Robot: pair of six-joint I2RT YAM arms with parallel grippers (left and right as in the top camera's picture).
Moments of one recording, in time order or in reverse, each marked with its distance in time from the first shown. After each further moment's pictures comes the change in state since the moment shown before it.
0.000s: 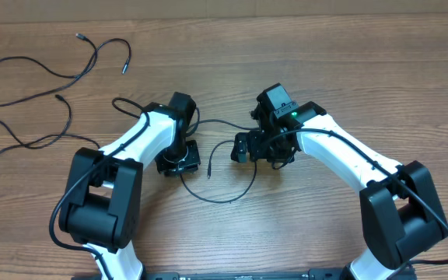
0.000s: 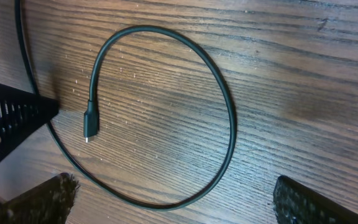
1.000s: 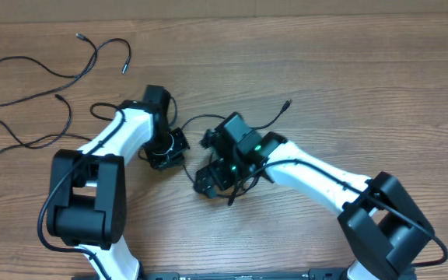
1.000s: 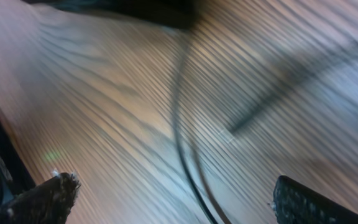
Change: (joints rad) left arm 0.161 -0.011 -0.003 0.076 0.228 -0.084; right arm 0.278 -0.002 -0.082 0.283 -0.068 -0.204
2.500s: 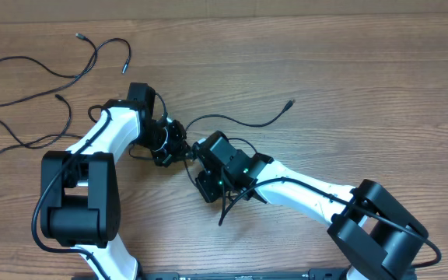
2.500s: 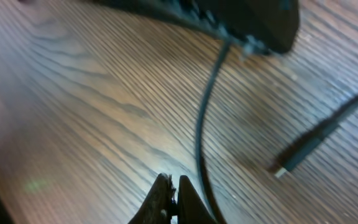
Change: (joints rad) left arm 0.069 0.000 0.005 0.011 0.380 -0.003; right arm 0.116 0.000 -0.078 0.185 0.140 0.113
